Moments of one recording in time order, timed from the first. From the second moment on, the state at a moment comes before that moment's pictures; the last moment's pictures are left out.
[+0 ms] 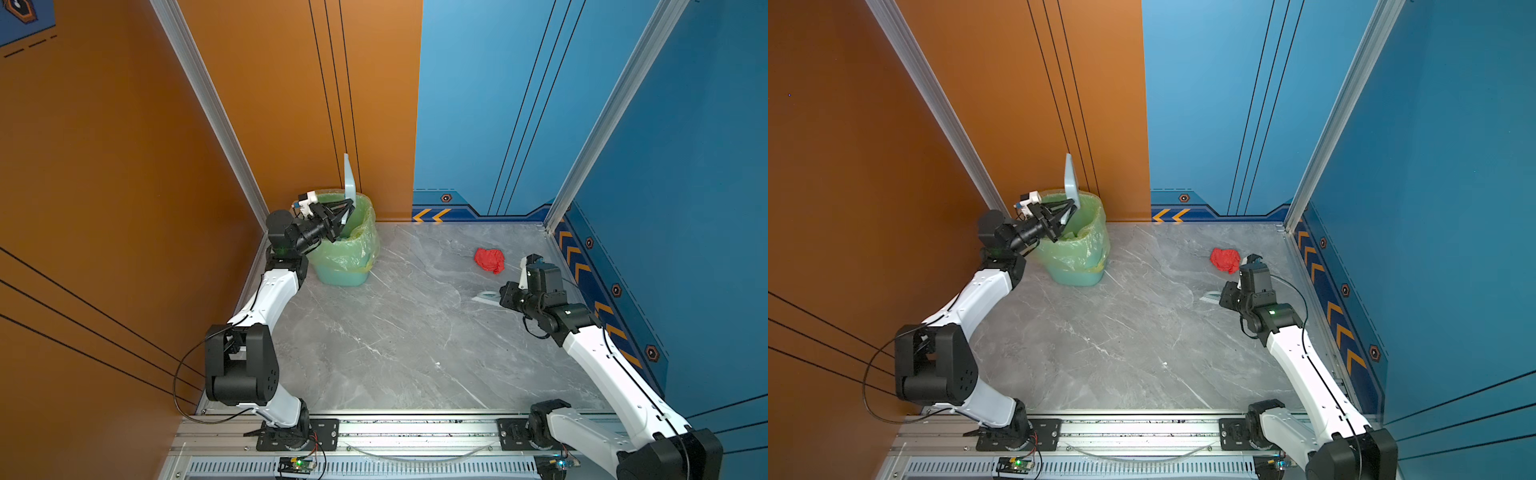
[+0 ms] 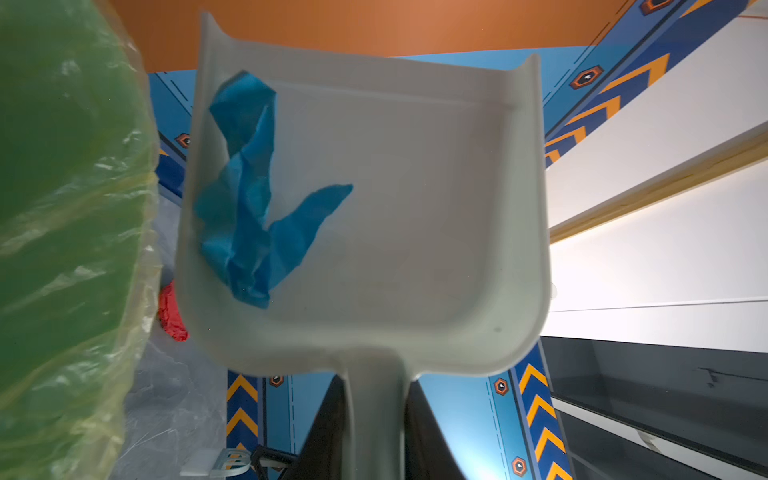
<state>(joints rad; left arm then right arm) 0.00 1.58 1.18 0.69 0.82 -1.74 0.19 1.05 0.87 -0.57 0.02 0.47</state>
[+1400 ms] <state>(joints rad) -0.03 1.62 1.15 0.97 0.80 -1.95 0.20 1.05 0.88 -0.57 0.02 0.47</state>
